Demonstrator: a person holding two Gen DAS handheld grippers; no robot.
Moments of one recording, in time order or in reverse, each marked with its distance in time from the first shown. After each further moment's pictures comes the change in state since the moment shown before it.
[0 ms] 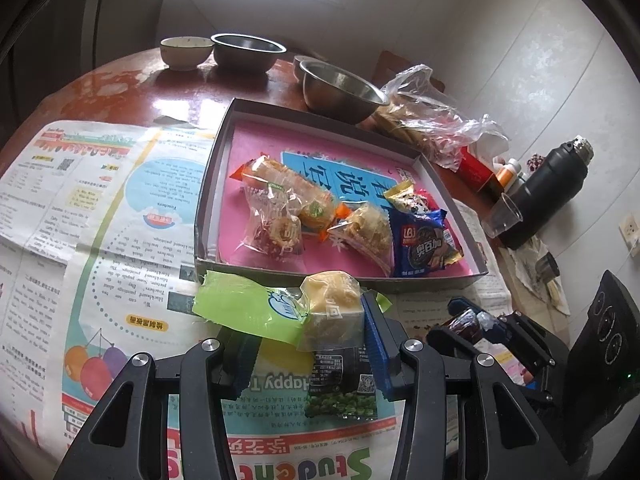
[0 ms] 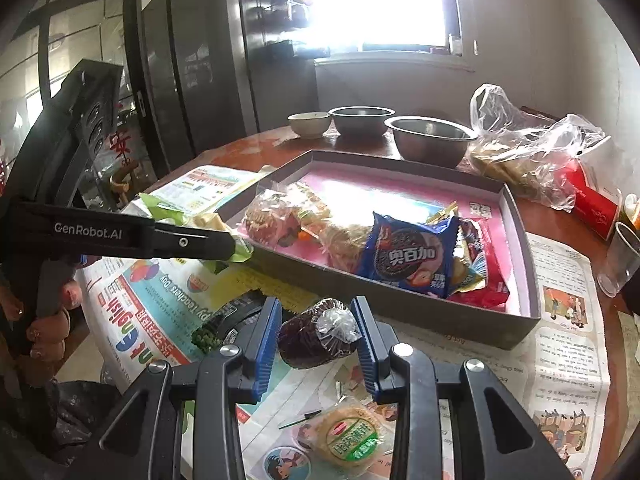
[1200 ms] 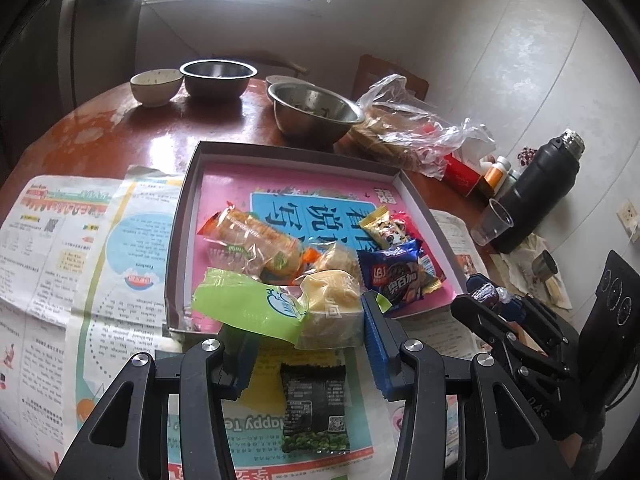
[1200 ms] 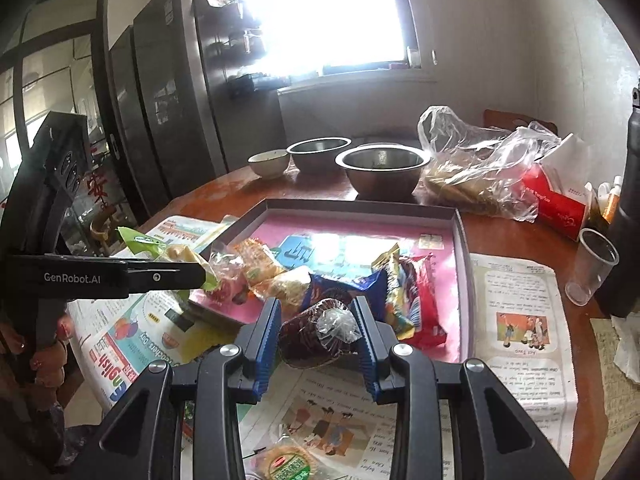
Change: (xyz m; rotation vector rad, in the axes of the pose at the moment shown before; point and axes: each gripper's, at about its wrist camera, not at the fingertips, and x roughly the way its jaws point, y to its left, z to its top) left arm -0.001 -0.033 0.035 0.092 -0.018 0.002; right arm -0.022 -0.043 0.029 0.106 -0.083 -0.056
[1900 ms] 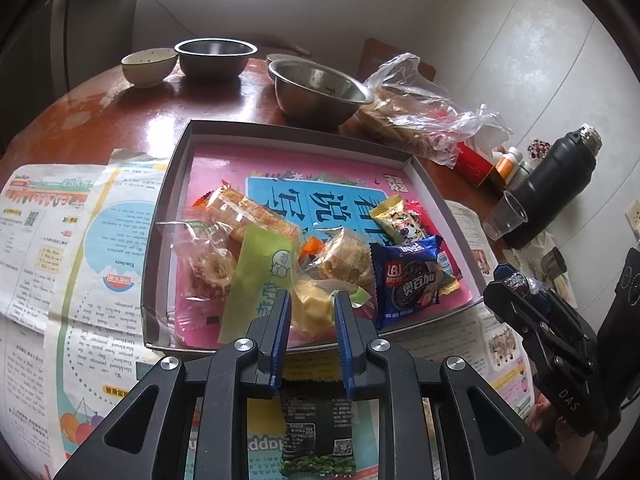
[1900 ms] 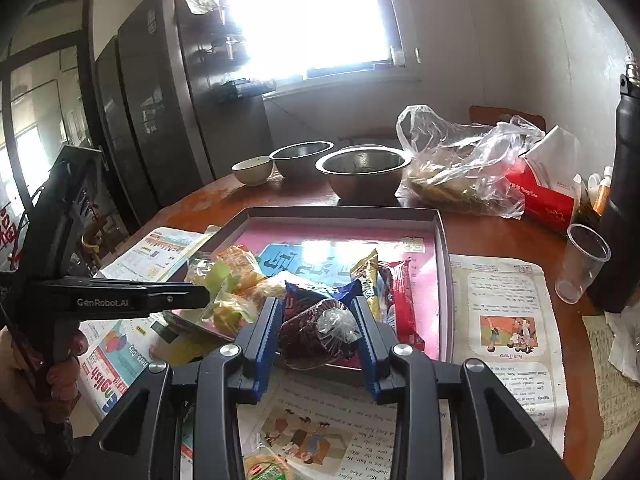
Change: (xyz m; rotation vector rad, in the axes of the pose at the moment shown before) left arm 0.035 0.005 0.004 -0.017 0.061 0.003; right arm 0.005 -0.019 0.005 0.049 -0.001 -0.026
